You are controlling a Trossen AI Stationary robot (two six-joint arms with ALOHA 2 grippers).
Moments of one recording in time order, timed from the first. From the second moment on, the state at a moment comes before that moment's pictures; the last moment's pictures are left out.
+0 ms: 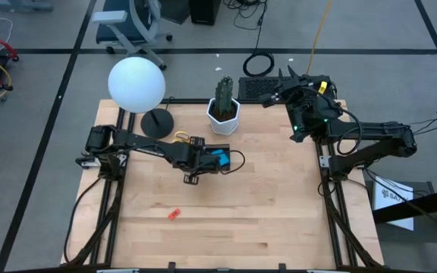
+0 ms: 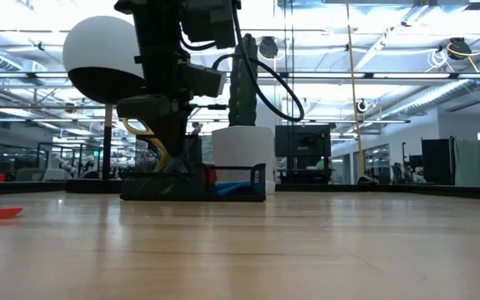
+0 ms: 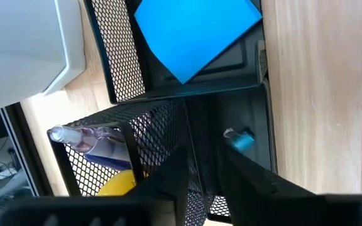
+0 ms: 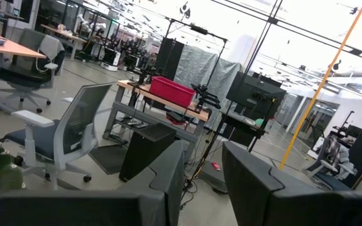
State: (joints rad) left arm -0.05 1.83 1.32 -0.93 -0.40 0.15; right arm -0.06 1.23 1.18 0.47 1.28 -0.75
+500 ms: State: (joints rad) left arm -0.12 1.83 1.32 -0.93 -0.28 0.11; right arm -0.06 1.23 1.18 0.47 1.28 -0.75
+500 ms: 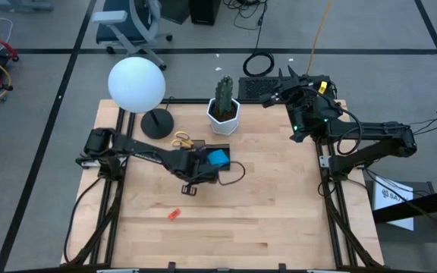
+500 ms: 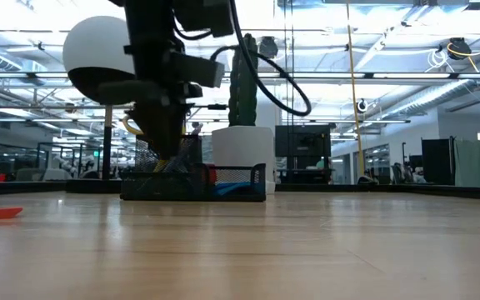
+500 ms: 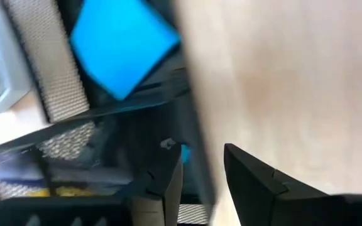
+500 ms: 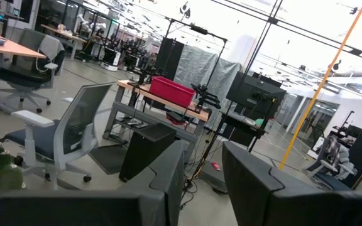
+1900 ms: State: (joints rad) left arm -0.57 1.83 1.32 -1.05 -0.13 -1.10; right arm -0.06 1.23 1.18 0.47 1.28 -0.75
